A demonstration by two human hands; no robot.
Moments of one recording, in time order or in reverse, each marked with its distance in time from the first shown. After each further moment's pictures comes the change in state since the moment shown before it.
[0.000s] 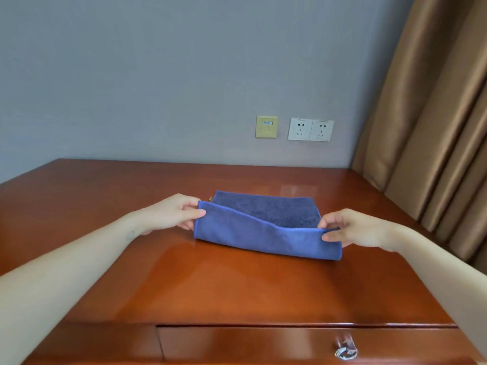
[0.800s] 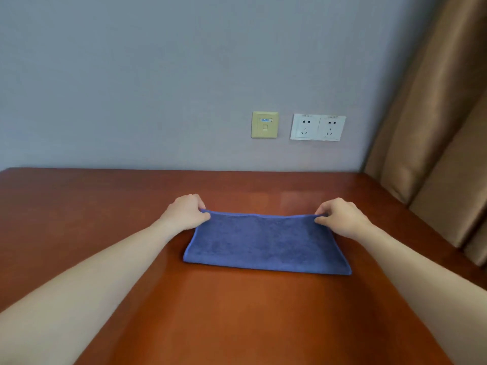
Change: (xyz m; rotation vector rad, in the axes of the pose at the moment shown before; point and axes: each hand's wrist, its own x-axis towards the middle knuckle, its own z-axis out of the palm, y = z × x) left_hand 0.164 -0.005 0.013 0.470 0.229 -0.132; right_hand 0.159 0.033 -0.035 -0.308 0.444 0.264
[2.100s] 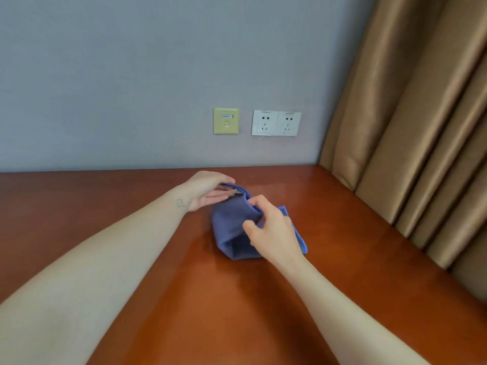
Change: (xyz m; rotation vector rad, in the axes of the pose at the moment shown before) left_hand 0.005 0.112 0.006 -1.093 -0.384 -0.021; right_hand -0.120 -0.082 0.022 0.473 0.236 -0.153
